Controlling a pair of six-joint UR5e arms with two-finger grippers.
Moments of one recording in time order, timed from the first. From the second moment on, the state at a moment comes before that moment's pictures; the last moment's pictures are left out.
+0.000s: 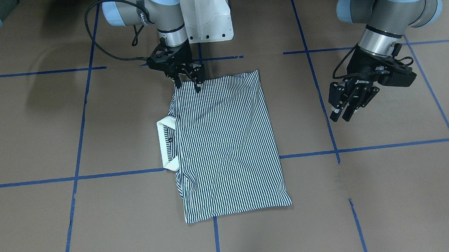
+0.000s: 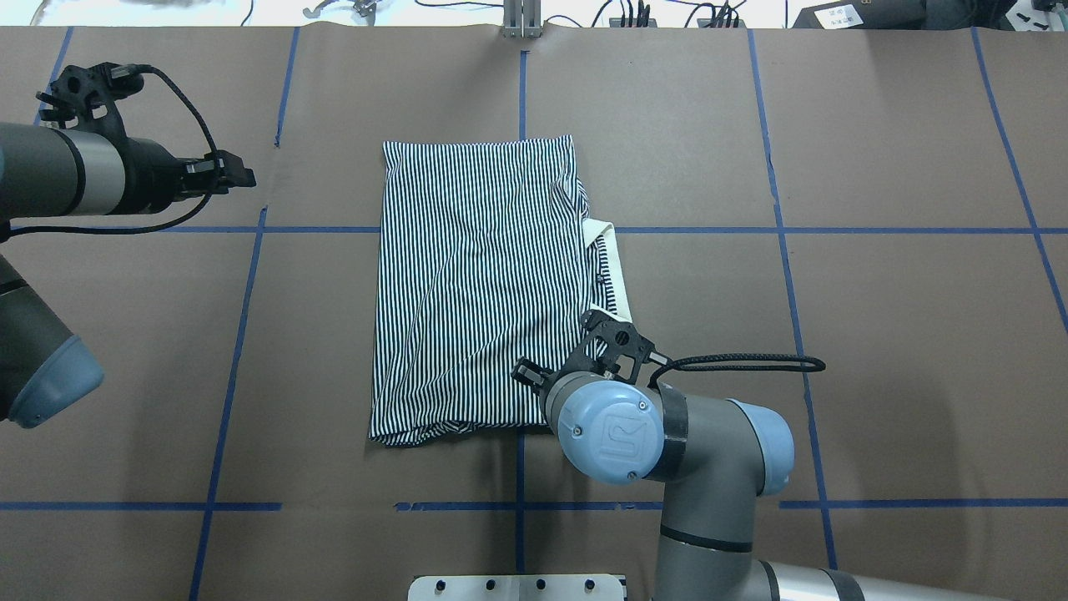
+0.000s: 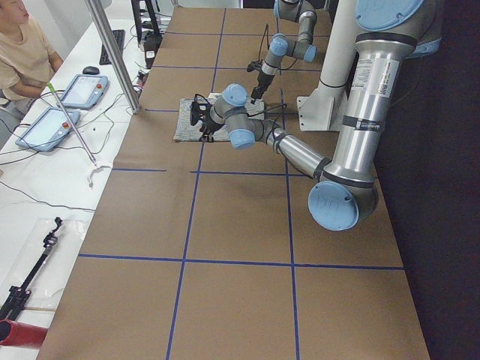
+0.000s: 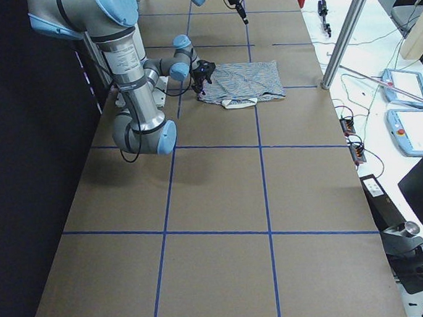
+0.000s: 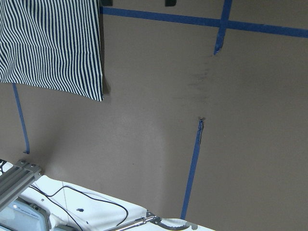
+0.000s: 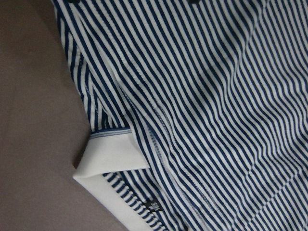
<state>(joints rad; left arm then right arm) -0.86 -1.77 -1.84 -2.24 -1.82 -1.27 0.24 -1.02 1.77 -1.42 1.43 1.95</state>
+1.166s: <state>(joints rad) -0.86 -1.77 -1.84 -2.24 -1.82 -1.28 0.23 -1.06 1.77 -1.42 1.43 1.98</state>
